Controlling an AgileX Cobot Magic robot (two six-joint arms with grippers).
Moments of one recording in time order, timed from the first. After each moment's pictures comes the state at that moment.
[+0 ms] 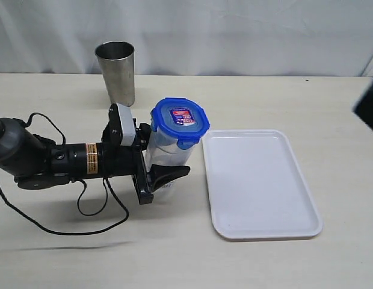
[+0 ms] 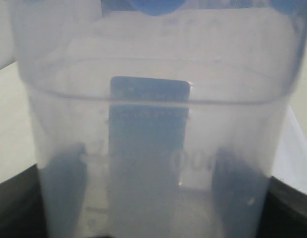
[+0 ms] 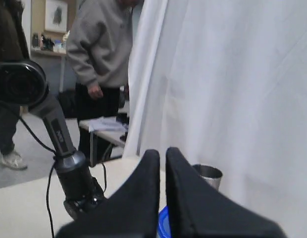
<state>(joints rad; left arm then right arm) -0.32 2.21 -0.89 1.05 -1.18 -0.22 0.81 0.43 -0.40 -0.08 -0.09 -0.06</state>
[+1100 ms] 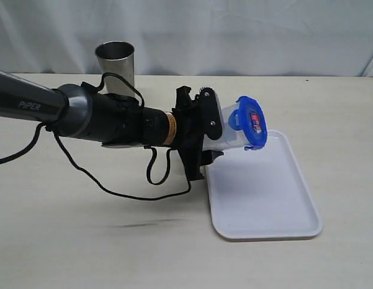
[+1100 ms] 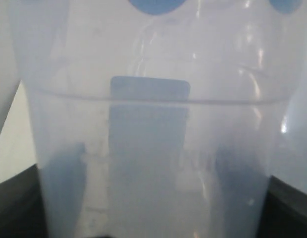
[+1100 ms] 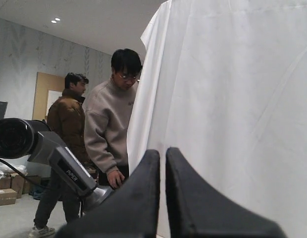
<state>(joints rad) -0.66 2.12 -1.24 1.00 -0.27 -0.10 0.81 0.00 -0.18 -0.02 -0.18 -0.06</state>
